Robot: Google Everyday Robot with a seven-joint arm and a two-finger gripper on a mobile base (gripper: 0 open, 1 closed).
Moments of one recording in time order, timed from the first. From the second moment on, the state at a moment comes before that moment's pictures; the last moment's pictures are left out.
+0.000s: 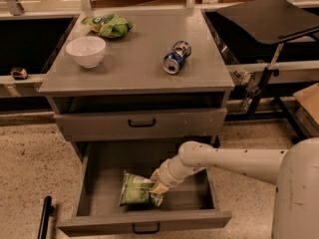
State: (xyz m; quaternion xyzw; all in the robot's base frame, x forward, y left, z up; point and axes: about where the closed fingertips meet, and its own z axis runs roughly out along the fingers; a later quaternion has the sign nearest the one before) arm 0.520 0.019 0.421 -0.69 0.65 0.22 0.23
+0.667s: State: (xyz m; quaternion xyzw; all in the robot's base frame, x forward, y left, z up) arm 0.428 0.094 0.532 -0.80 0.51 0.19 0.25
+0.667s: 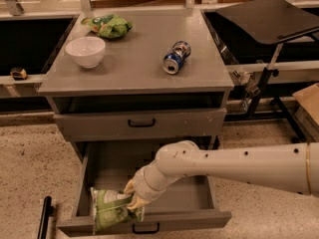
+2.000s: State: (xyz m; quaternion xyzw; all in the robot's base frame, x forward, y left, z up) arm 0.413 0.052 0.604 -0.78 0.50 0.23 0.30
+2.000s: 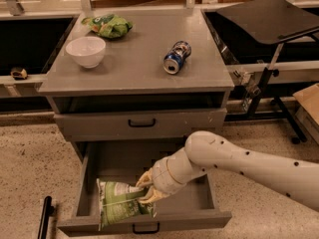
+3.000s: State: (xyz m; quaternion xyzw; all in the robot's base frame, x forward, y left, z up) arm 0.536 0.013 0.815 -0.77 0.55 0.09 0.30
